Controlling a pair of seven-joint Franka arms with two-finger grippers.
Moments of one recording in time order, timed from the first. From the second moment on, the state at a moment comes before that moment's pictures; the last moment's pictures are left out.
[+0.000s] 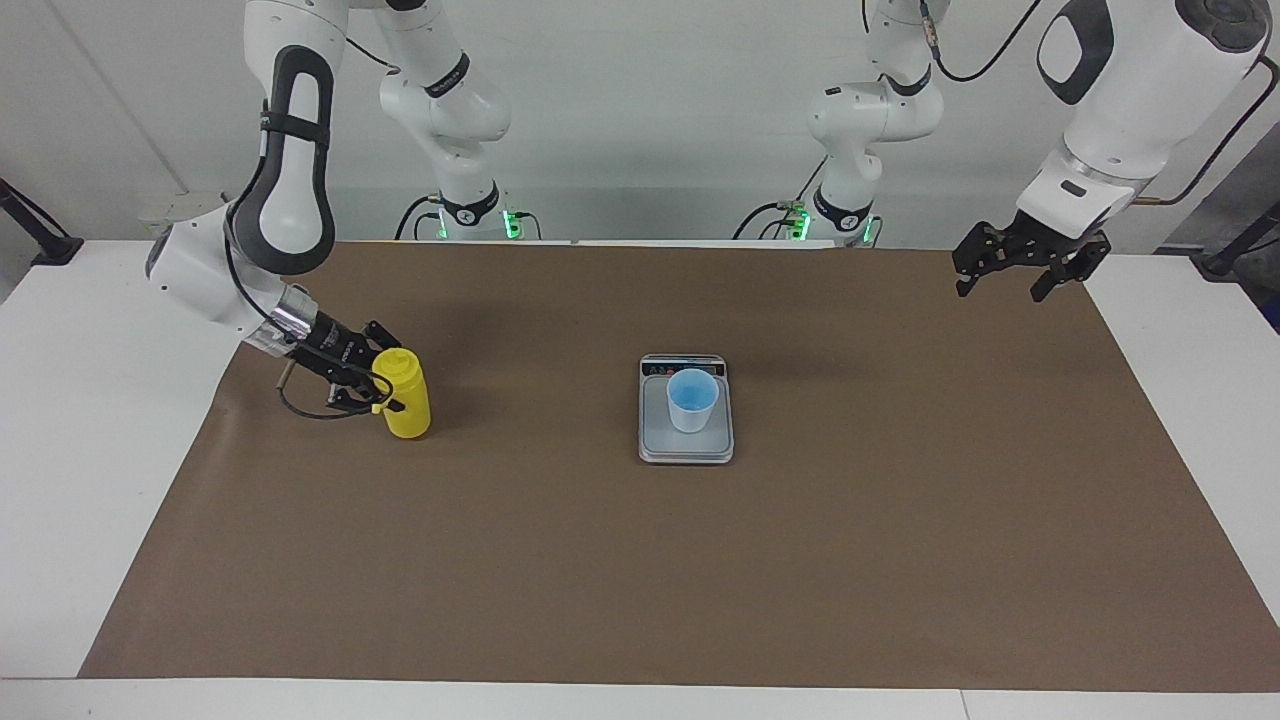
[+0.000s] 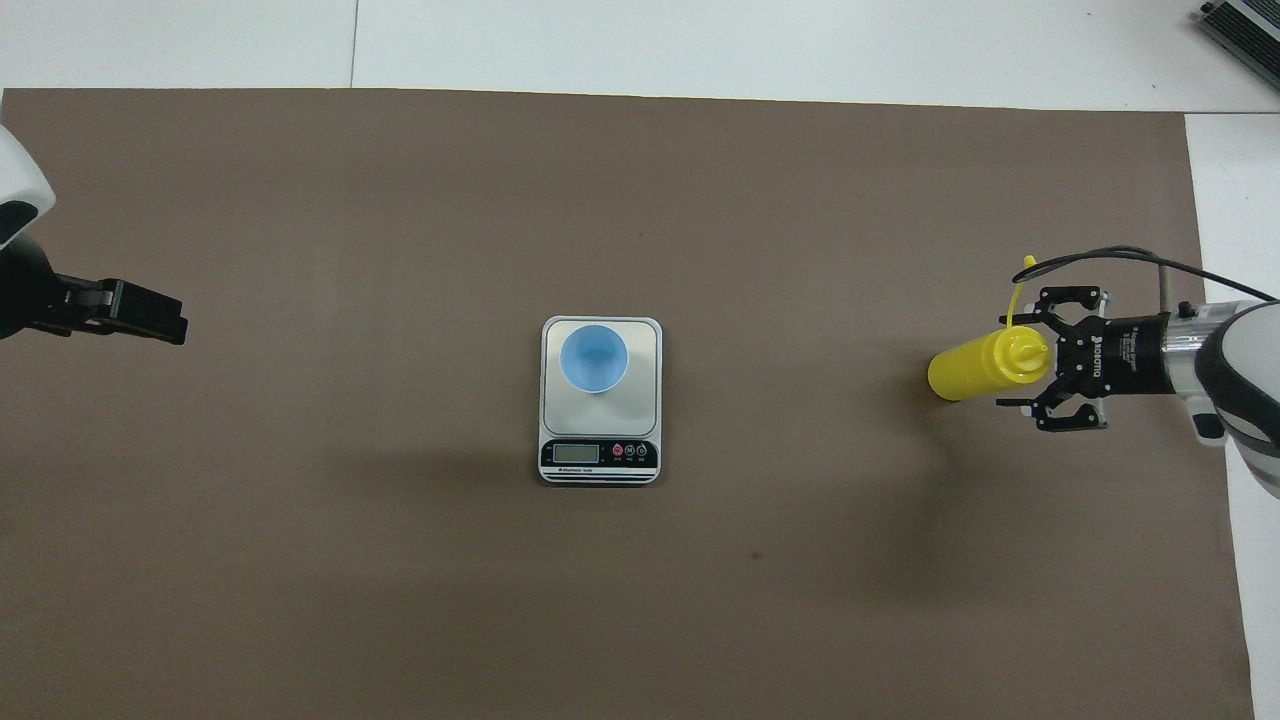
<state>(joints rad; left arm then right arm) 0.03 0.00 -0.11 -1.60 -0.02 1.58 0.06 -0.34 0.13 0.08 -2.07 0.64 2.04 1.07</state>
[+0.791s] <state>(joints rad) 0.03 0.00 -0.11 -1.60 -0.02 1.58 0.06 -0.38 0.11 0.08 -1.98 0.18 2.02 0.48</state>
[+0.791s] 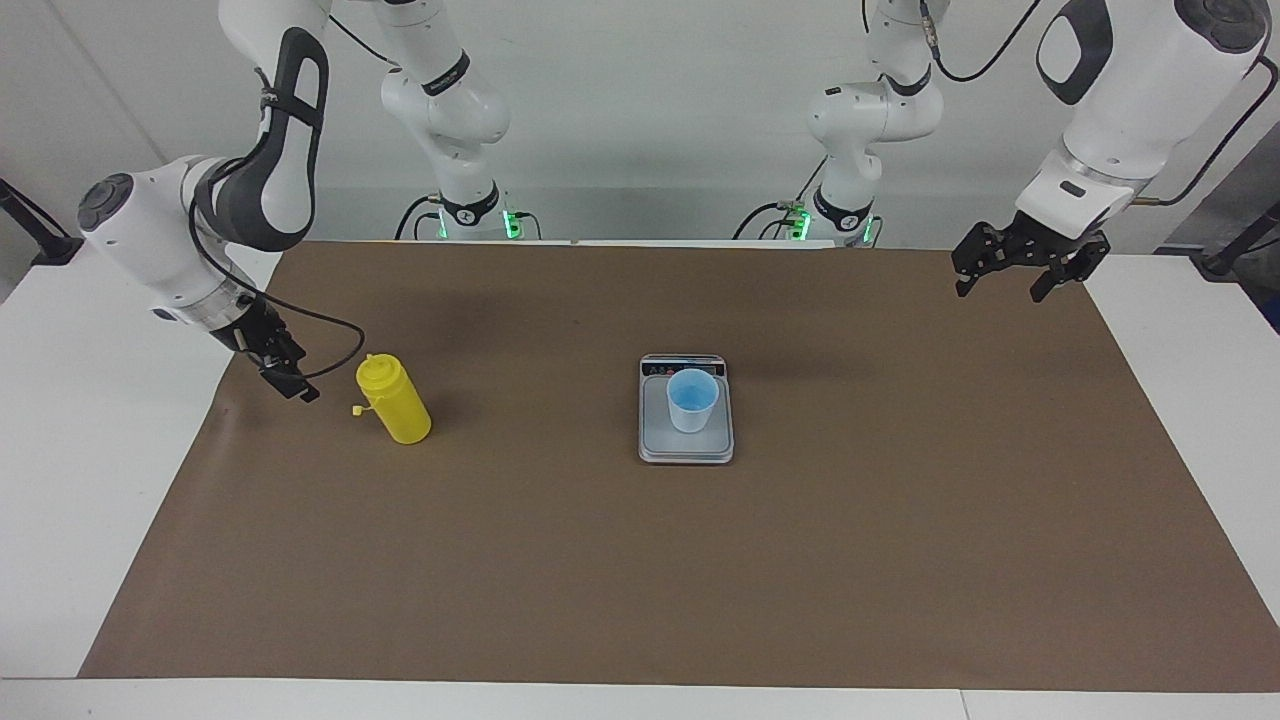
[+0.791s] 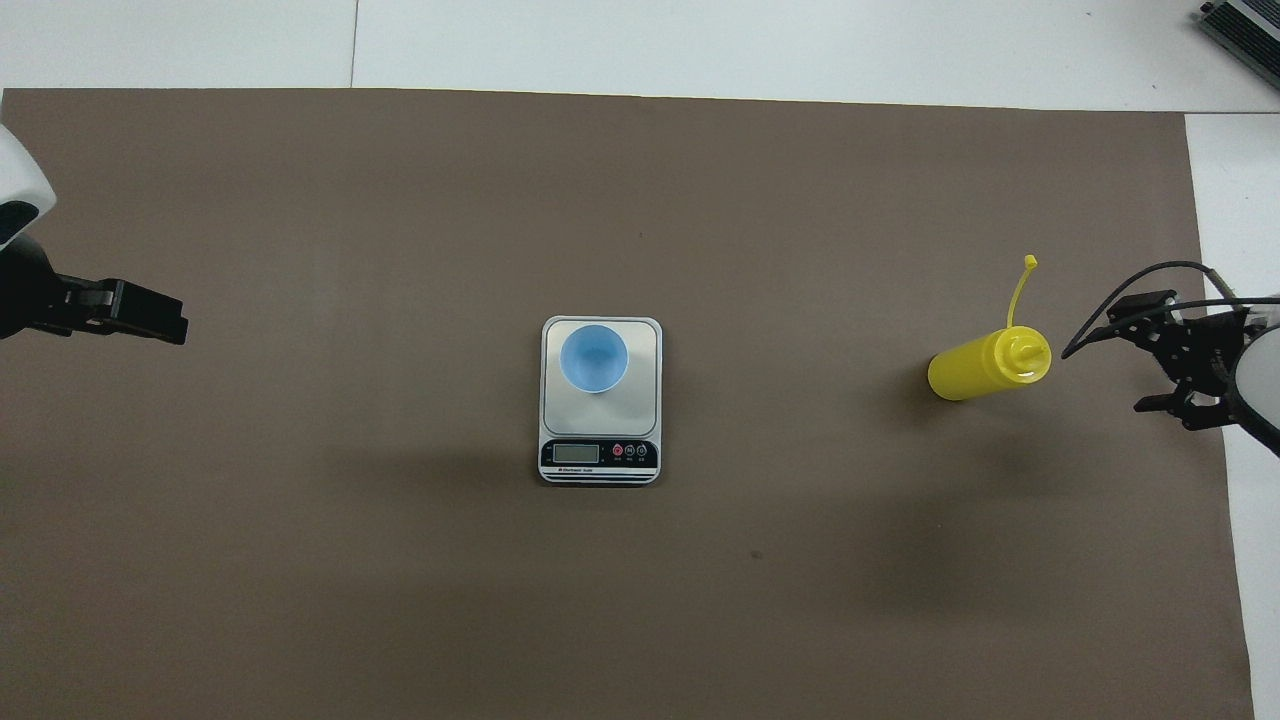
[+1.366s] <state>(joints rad) 0.03 0.00 -0.11 -1.60 -0.02 1.58 0.06 -0.22 -0.09 0.10 -1.95 0.05 1.90 0.22</state>
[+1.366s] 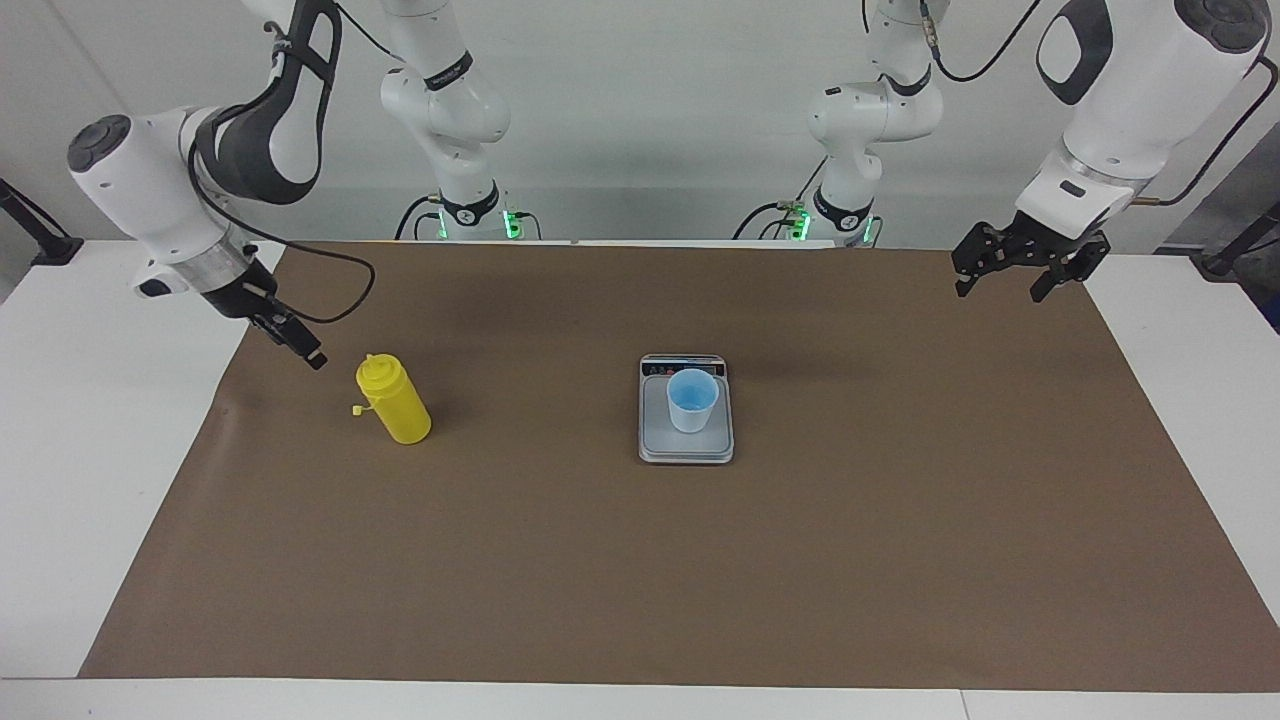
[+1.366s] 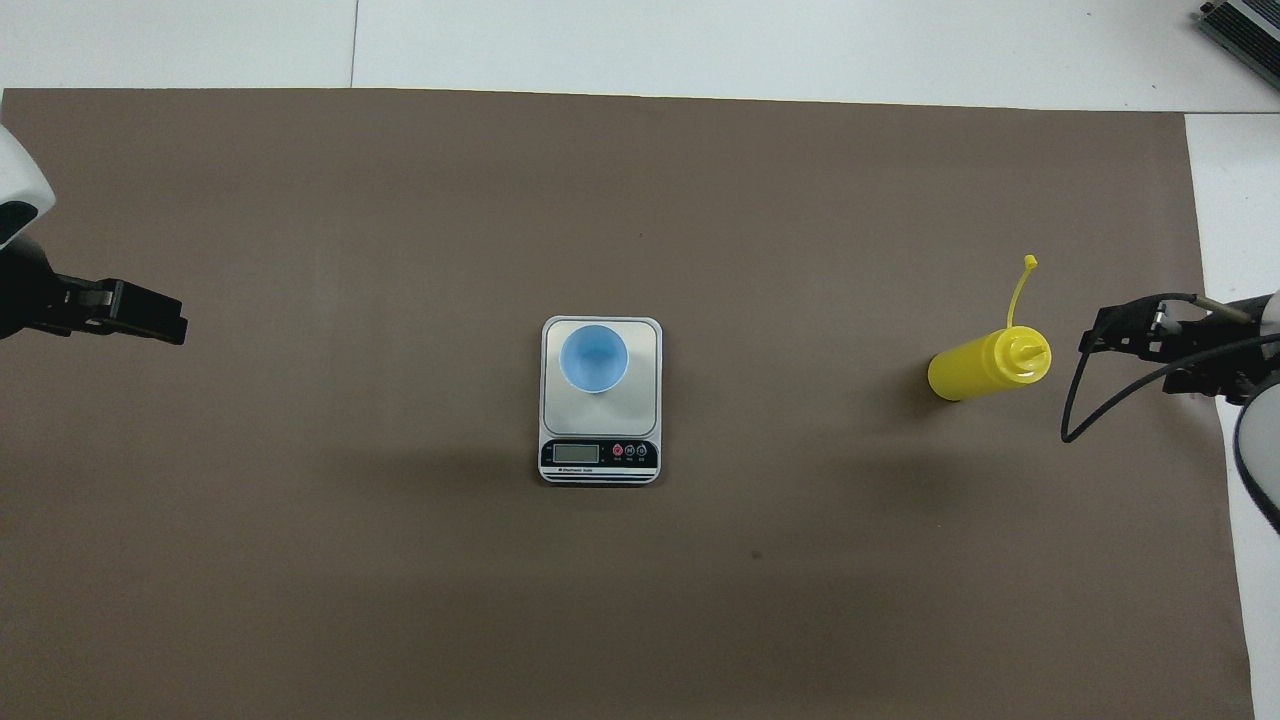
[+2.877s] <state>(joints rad) 0.03 0.00 -0.11 -1.61 -0.02 1.58 0.13 0.01 -0.02 0.10 -1.63 -0.05 1.57 0.23</state>
